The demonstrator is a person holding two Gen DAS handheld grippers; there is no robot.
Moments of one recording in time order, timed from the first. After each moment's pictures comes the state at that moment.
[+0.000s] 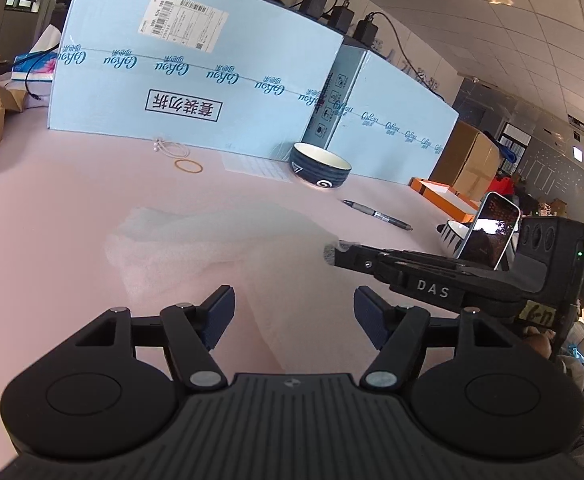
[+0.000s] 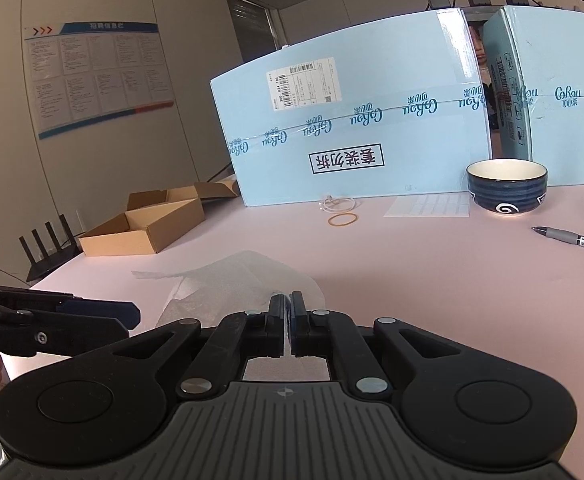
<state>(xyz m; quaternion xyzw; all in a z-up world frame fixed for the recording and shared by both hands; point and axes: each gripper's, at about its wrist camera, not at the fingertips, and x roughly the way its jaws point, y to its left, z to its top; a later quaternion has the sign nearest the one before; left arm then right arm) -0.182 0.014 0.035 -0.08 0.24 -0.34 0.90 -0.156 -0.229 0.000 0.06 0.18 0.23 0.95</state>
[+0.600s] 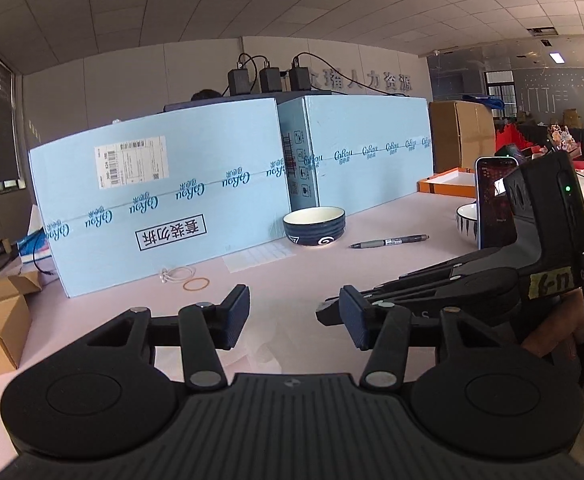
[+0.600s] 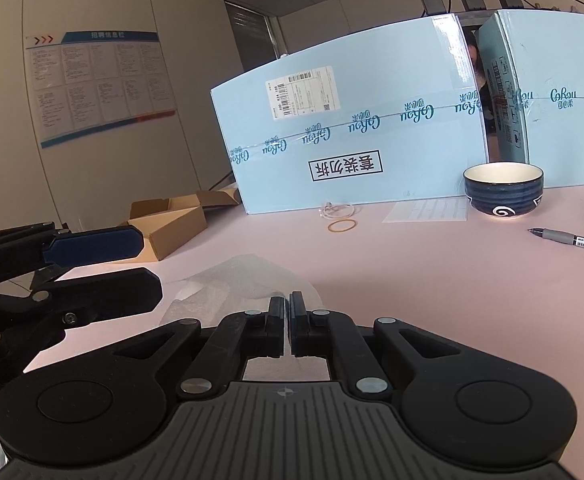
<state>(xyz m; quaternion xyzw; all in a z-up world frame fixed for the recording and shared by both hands) -0.214 -0.039 0.047 0.12 0.10 -0.30 0.94 -0.160 -0.234 0.001 0.07 0.17 0.23 0.96</state>
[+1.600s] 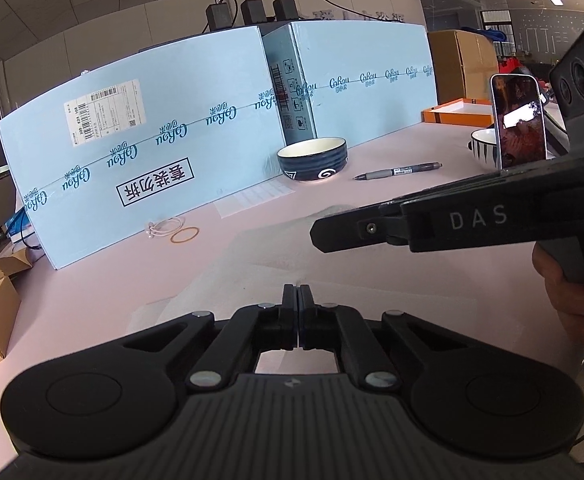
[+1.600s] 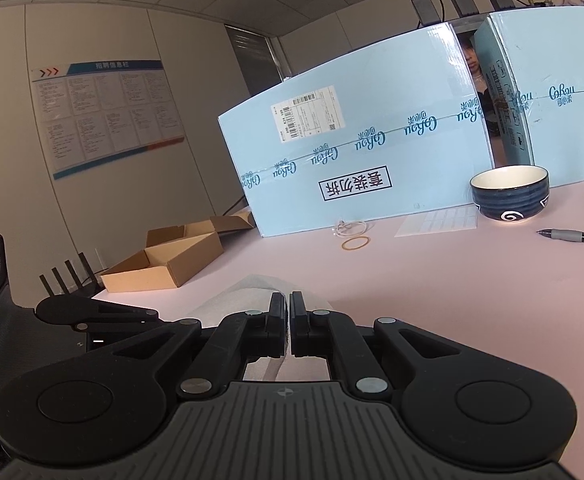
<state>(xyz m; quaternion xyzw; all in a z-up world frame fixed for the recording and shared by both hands) -0.173 -0.066 0.012 0.16 0.18 -0.27 0.93 -0.166 -0.244 0.006 0.11 0.14 0.24 0.95</state>
